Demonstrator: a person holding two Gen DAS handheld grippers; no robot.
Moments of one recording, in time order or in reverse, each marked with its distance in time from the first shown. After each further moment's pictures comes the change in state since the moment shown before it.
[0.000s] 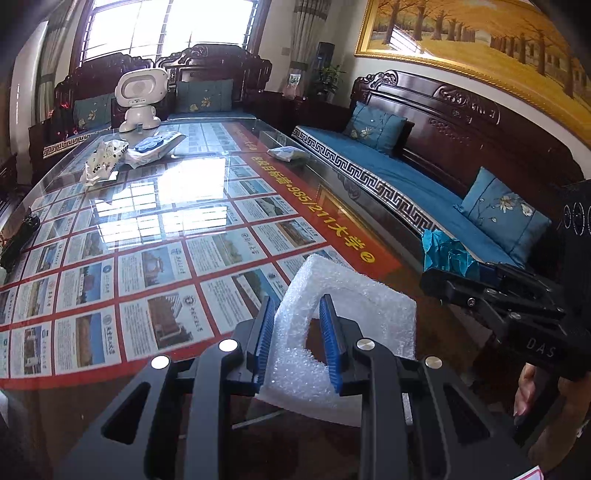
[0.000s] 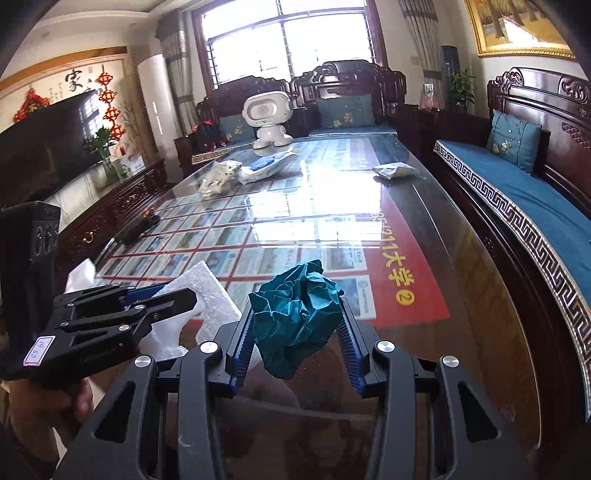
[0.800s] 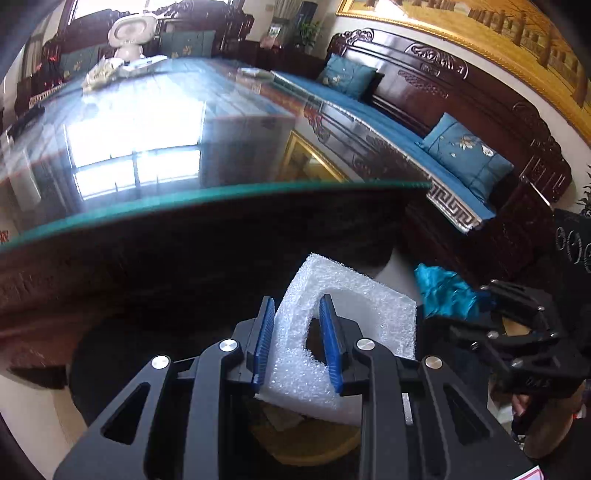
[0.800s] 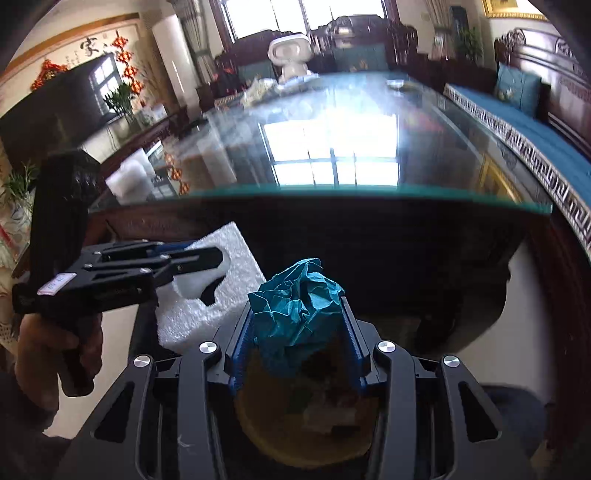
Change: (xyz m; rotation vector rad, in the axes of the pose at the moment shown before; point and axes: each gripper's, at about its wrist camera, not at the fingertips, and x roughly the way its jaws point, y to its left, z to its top) left arm -0.067 -0.051 -0.205 -0.030 0.182 -0.123; right arm -0.085 0.050 -0.219 0.025 0.240 0.062
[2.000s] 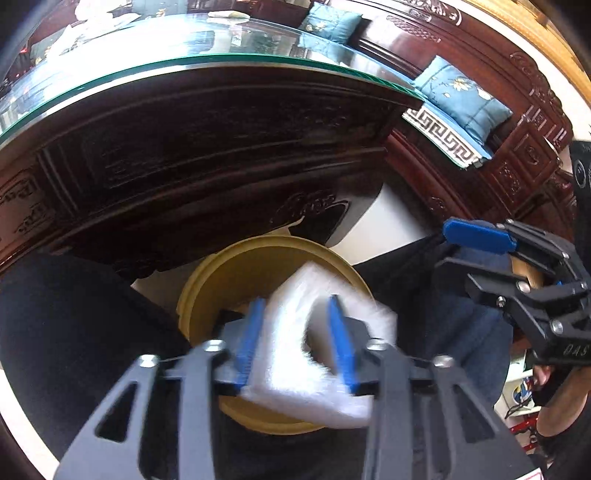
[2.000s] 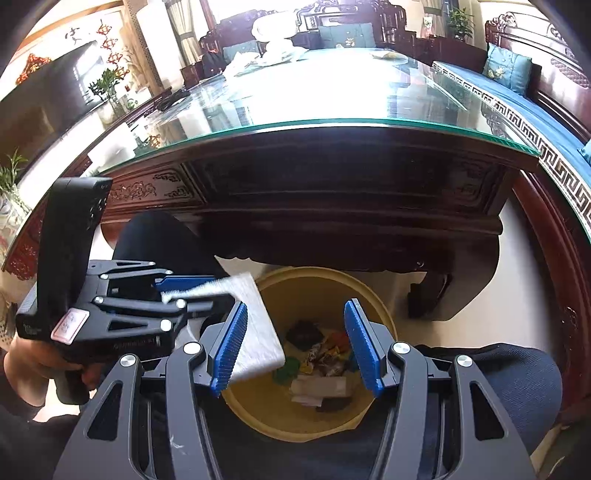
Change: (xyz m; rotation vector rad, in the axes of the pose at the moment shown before) left arm 0.062 -0.033 -0.054 0.066 0.193 -0.024; right arm 0.006 -0.022 -0.027 0.030 0.035 -0.050
